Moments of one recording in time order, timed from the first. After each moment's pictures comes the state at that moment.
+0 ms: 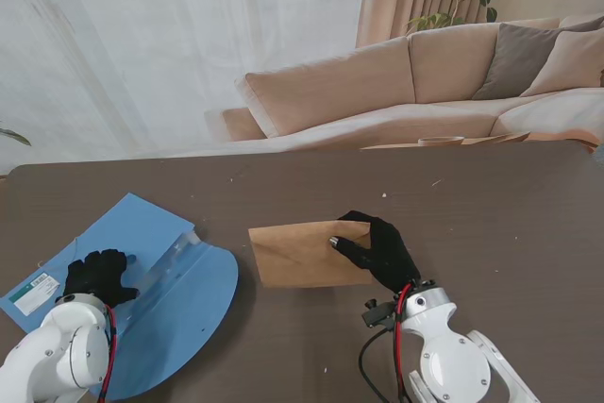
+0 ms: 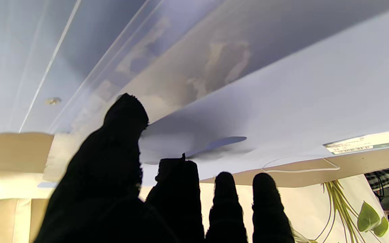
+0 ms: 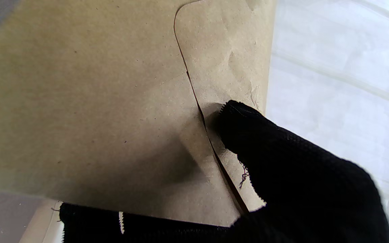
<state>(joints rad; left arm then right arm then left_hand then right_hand) 1.89 -1.06 -1.50 -1.81 1.06 0.44 -0.22 -1.87 -1.17 1.24 -1.91 -0.16 -0.15 -0.19 1.00 -0.36 0.29 -0.05 0.27 0.30 0.76 1.08 0.20 0.09 0.45 0.73 0.10 0.12 0.22 0.88 -0.03 0.16 0.41 1.04 0.75 -0.57 0.94 -0.12 0.84 -0.08 0.96 0.43 1.10 0.17 0.83 0.58 0.99 0.23 1.03 0.62 0.49 0.38 1.56 0.95</state>
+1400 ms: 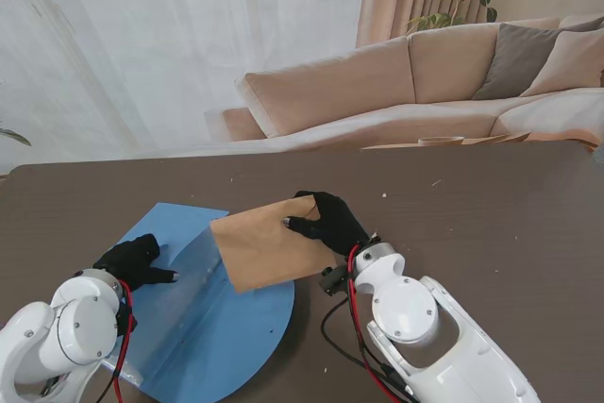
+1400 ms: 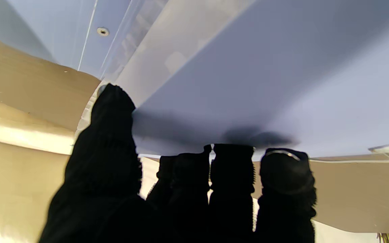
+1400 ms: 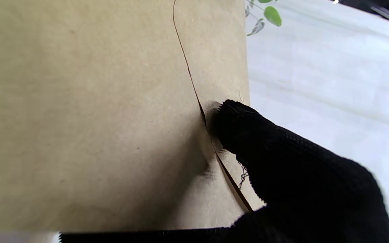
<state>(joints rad) 1.87 -1.04 -1.48 -2.02 0.81 0.52 -0.38 -1.56 -1.19 1.03 -1.80 -0.09 0.09 -0.12 1.03 -0.36 0.06 -0.06 0.32 0.32 0.90 1.09 0.87 0.18 0.84 0.81 0.85 0.25 1.02 0.89 0.64 0.42 1.57 0.89 0.75 -0.59 0.98 -0.12 0.86 -0.01 0.95 0.34 1.21 0.17 0.80 0.50 1.17 0.24 1.09 0.62 0.74 0.39 1.68 0.95</state>
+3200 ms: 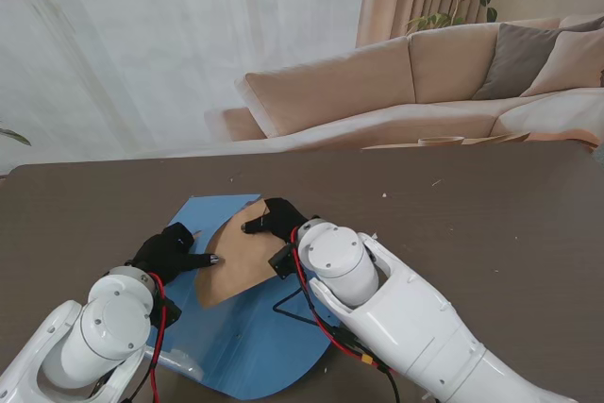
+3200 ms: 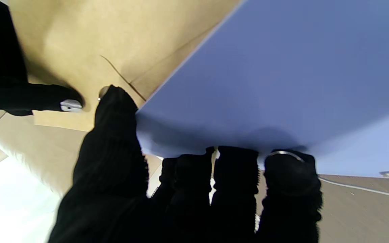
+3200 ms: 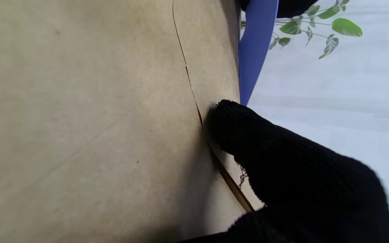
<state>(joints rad) 1.82 -1.09 -1.35 -2.08 0.49 0.66 -0.14 -1.20 -1.32 0.77 -1.46 0.21 0.42 -0.10 1.09 -0.33 -0.03 -0.06 0.27 0.38 0.95 1.08 0.87 0.20 0.84 0.78 0.87 0.30 1.02 0.88 0.62 0.49 1.58 0.87 0.75 -0.63 1.04 -0.12 0.88 0.08 0.98 0.31 1.26 0.17 0.78 0.43 1.25 0.24 1.03 0.57 0.81 0.42 1.69 0.86</state>
